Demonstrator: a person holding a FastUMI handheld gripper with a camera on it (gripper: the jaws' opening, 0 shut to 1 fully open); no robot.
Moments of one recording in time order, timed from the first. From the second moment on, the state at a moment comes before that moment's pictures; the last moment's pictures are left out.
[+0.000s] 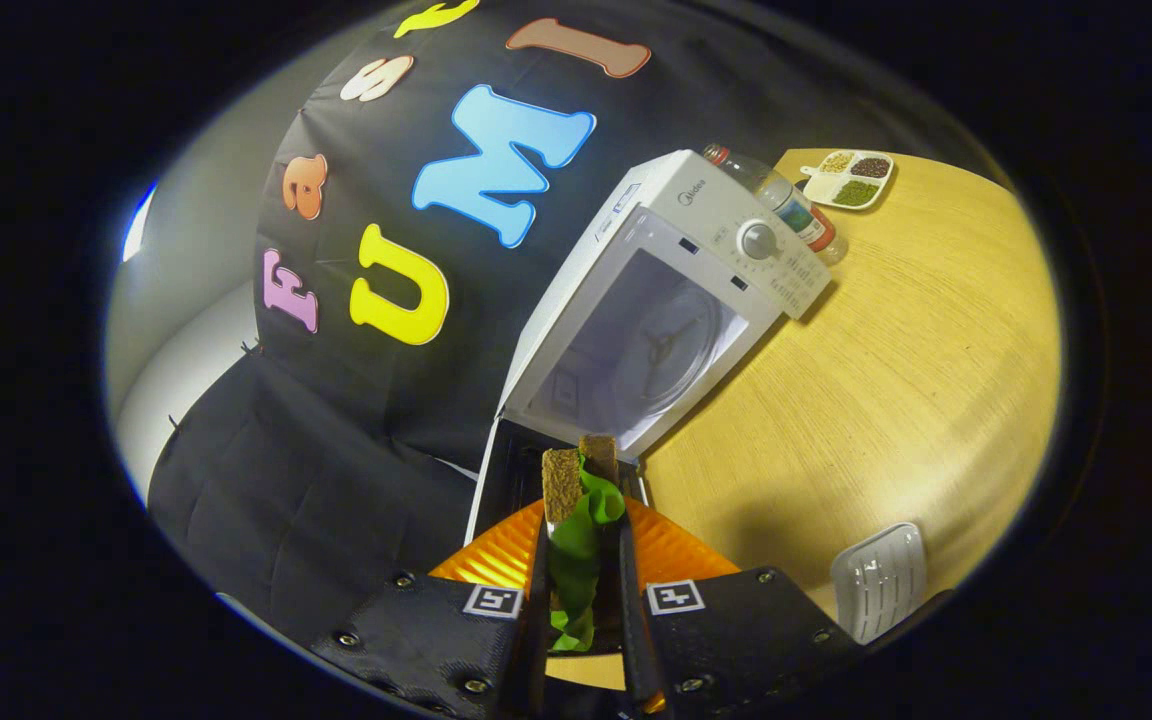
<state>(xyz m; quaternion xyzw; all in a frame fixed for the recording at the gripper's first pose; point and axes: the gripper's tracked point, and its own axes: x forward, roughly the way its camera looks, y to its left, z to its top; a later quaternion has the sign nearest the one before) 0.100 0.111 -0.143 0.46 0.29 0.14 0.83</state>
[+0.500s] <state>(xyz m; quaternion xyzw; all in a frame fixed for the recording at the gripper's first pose) 0.177 0.142 -0.163 0.48 0.24 0.10 0.84</state>
